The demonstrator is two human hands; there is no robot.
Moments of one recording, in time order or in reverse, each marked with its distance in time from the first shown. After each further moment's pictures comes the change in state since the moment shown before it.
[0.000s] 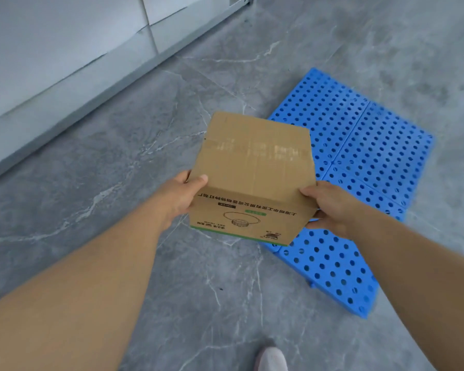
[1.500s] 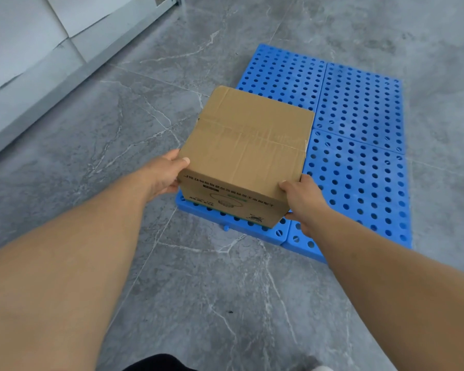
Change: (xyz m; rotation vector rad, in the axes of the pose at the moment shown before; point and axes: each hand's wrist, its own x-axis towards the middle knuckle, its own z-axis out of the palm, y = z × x) left_hand 0.138 -0.034 0.033 0.307 -0.129 0.158; right_hand 0.108 0.111 0.060 0.220 0.411 -0.123
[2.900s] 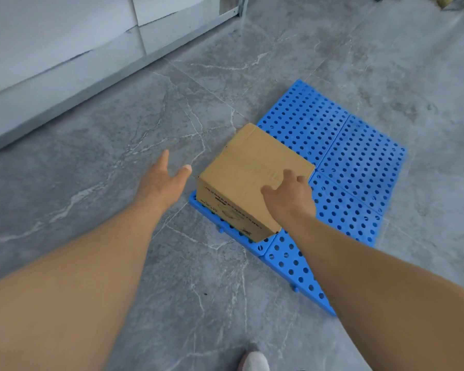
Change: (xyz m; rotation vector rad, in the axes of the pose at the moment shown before) left_hand -0.109 0.035 -0.031 0.076 0.470 -0.065; right_hand -0.081 -0.129 -0.013 -0.892 0.003 -0.345
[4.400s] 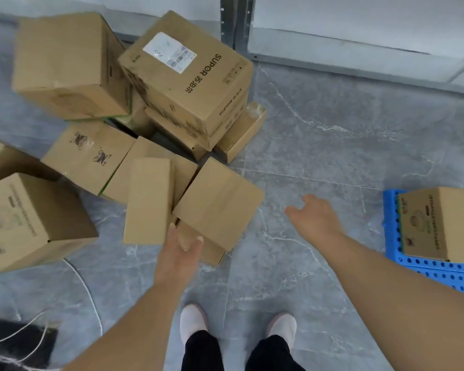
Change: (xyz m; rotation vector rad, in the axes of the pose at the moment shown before) left_hand -0.627 -0.287 -0.134 -0.582 0.512 -0.969; right_hand -0.501 -0.088 0.087 -0.593 -0.544 -0.696
